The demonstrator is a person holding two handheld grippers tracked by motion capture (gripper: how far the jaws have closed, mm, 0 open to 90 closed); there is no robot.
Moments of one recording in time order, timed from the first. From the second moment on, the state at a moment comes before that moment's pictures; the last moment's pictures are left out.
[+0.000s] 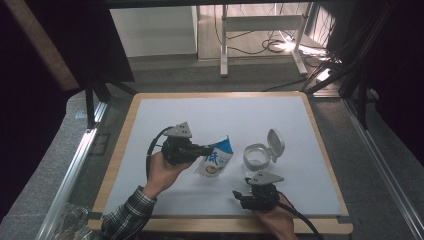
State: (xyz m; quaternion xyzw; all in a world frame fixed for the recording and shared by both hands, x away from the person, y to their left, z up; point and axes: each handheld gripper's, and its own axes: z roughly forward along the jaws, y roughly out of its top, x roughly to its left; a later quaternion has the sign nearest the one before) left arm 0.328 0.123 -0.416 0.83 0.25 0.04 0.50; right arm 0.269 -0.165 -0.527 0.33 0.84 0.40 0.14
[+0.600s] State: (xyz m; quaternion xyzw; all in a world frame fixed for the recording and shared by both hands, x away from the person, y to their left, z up) left arm 0.323 0.111 -0.404 0.83 0.23 0.03 0.50; right arm 0.272 -0.144 -0.530 0.32 0.84 0.40 0.16
